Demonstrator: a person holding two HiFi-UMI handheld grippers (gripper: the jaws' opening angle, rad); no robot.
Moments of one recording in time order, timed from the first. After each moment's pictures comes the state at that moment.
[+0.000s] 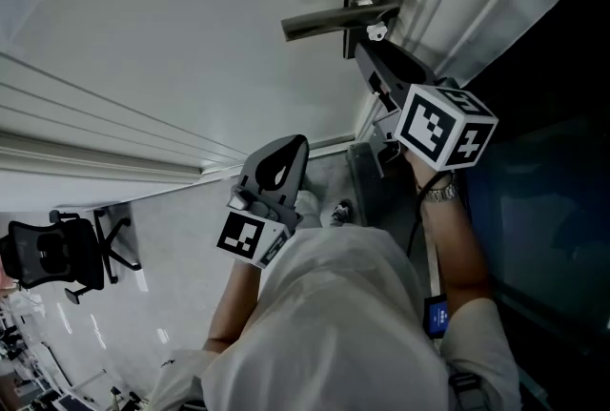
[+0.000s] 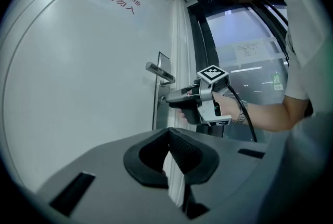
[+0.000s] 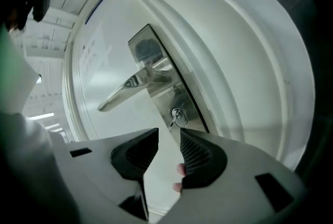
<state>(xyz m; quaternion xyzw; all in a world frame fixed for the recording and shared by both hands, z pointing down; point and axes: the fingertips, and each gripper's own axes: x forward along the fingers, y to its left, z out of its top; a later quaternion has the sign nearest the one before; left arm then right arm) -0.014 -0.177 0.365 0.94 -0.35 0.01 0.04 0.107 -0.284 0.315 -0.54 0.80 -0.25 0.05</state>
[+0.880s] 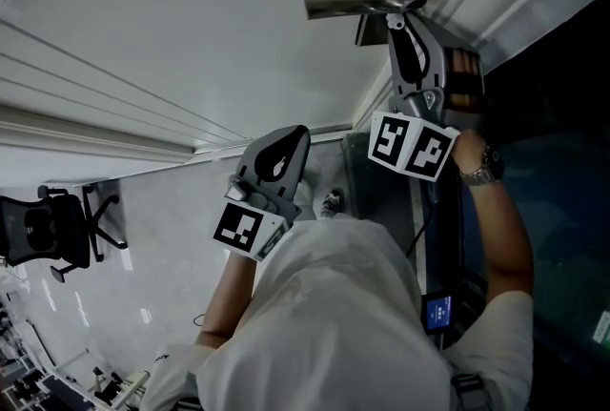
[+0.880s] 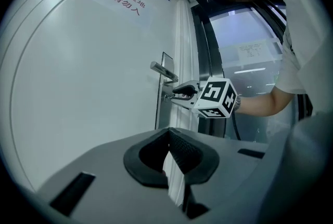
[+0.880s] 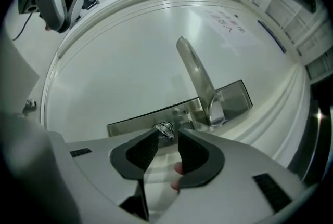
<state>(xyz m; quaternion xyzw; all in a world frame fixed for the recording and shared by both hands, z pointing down) -0.024 -0.173 0.374 0.93 -0.36 0.00 0.06 0.108 -0.288 0.308 -0.55 0.59 0.41 -0.43</state>
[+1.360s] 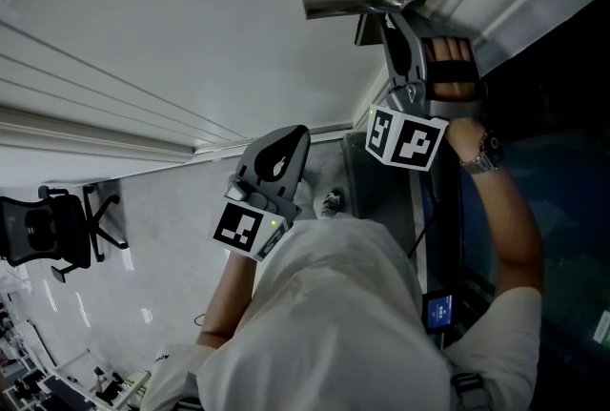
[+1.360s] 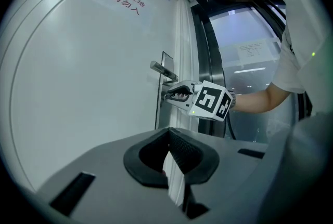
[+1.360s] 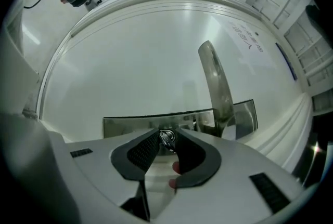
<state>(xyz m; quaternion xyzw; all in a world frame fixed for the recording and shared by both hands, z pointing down) -0.023 -0.173 0.375 0.93 -0.36 0.00 0.06 0.097 -0.299 0.314 -0.50 0.54 0.48 -0.48</state>
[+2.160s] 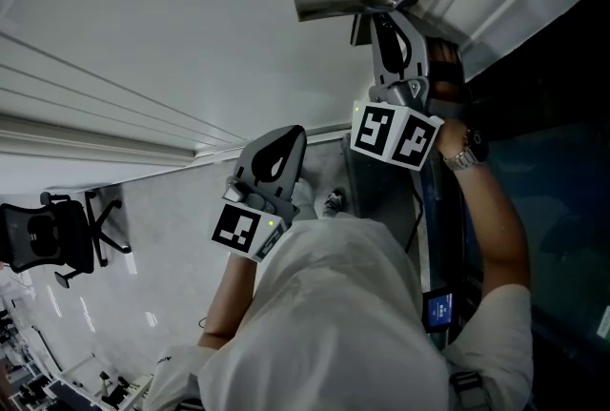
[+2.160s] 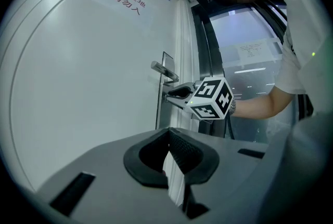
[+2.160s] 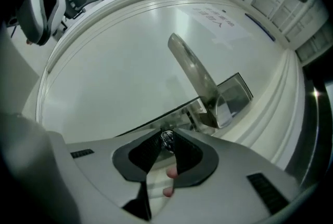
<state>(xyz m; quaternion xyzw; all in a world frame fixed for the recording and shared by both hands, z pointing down) -0.024 -0.176 0.374 0.93 -0.36 0.00 0.06 0.097 -0.301 0.307 -0.58 0.62 0.37 -0.38</state>
